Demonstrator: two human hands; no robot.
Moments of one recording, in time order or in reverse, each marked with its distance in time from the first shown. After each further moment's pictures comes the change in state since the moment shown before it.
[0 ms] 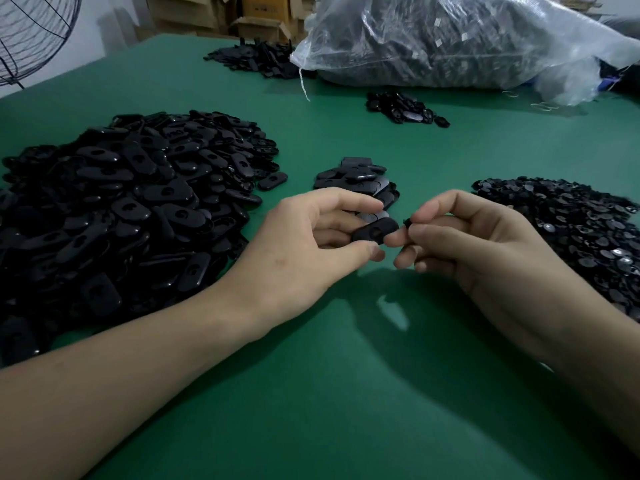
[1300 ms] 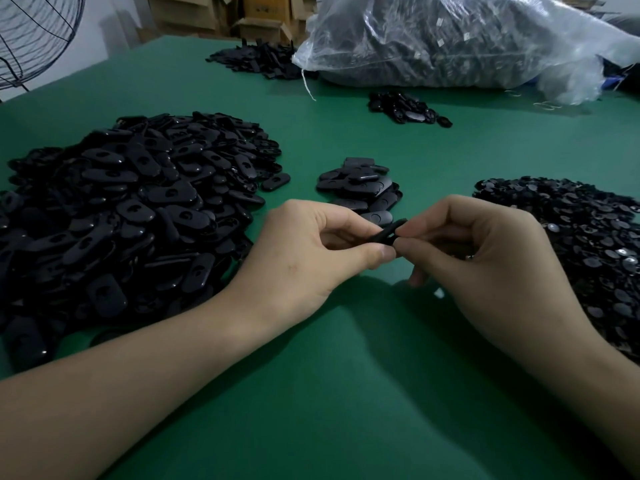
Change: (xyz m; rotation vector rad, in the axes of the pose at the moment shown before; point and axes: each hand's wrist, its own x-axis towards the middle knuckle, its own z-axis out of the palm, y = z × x) left_hand -0.003 0.001 0.003 0.019 0.035 -0.007; right_hand -0.008 0.003 0.012 -0.670 0.169 -0.293
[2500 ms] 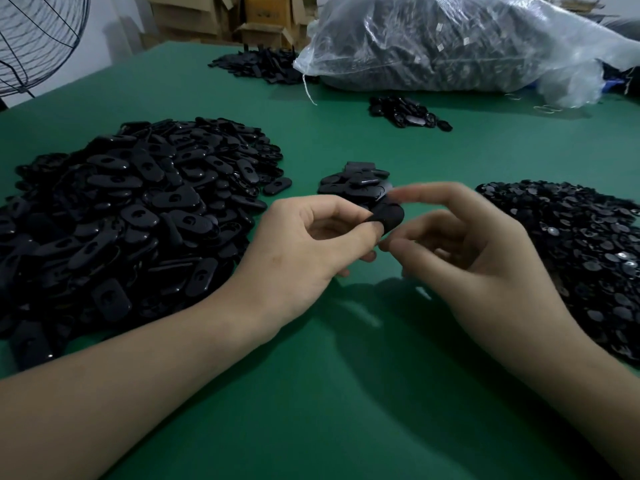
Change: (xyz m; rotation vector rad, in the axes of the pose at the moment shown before) left_hand 0.003 -0.003 -0.003 -0.087 0.062 0.033; right_hand -0.003 -0.005 0.004 0.162 -0.060 -0.032
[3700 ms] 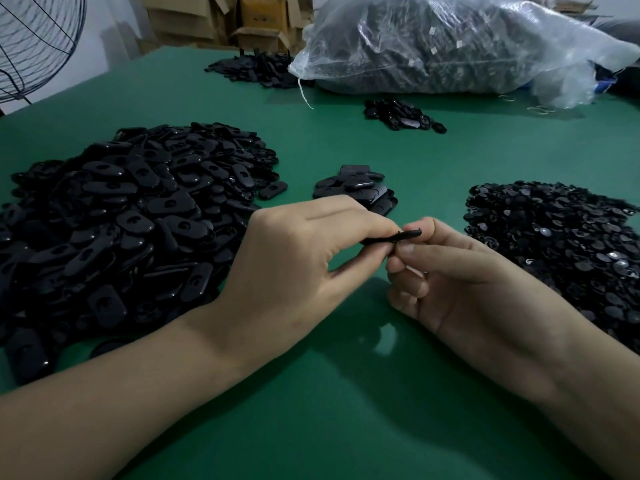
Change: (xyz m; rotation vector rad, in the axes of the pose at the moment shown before) left_hand -0.008 0.014 -0.001 0.649 0.090 0.723; right_hand 0.002 0.009 0.001 1.023 -0.227 0.474
